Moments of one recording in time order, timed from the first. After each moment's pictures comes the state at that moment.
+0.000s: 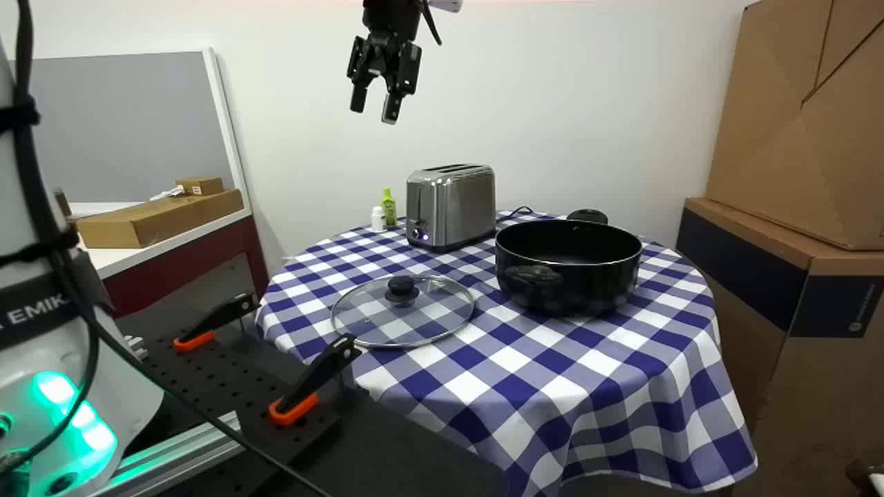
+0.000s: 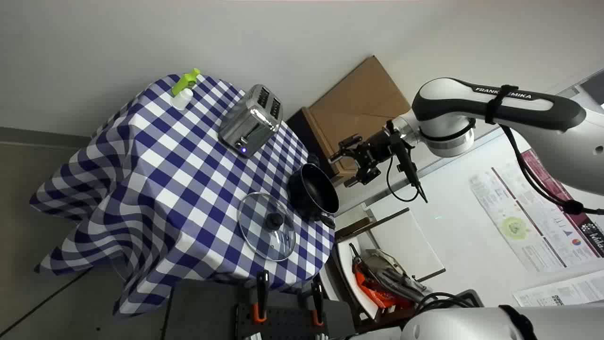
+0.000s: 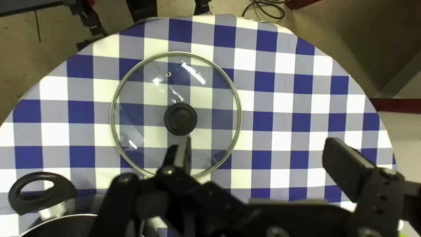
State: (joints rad) arm -0.01 -0.18 -0.07 -2.37 0.21 1.97 0.06
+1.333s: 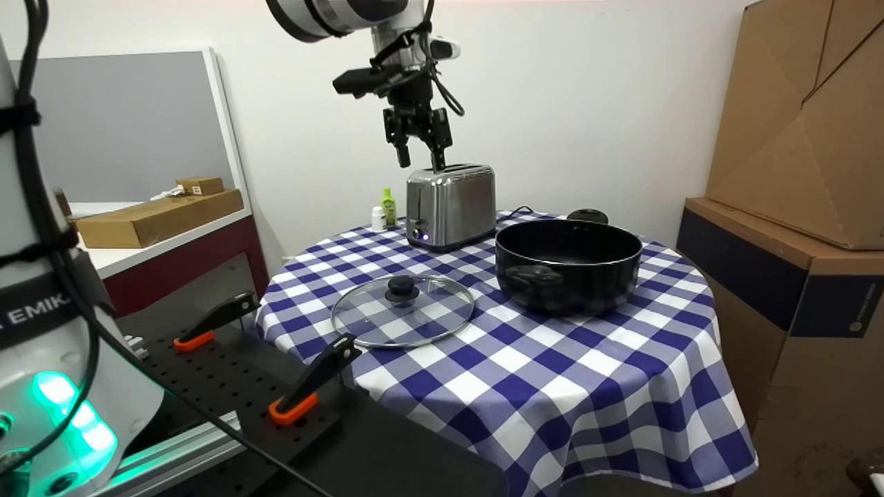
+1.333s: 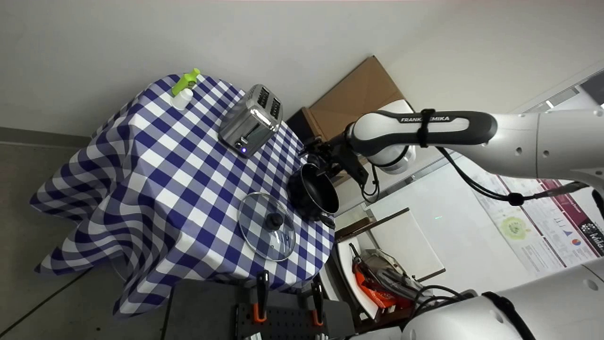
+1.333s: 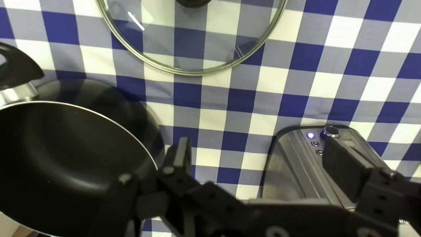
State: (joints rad) arm 0.00 0.06 0.01 -2.46 -0.04 2.71 0.25
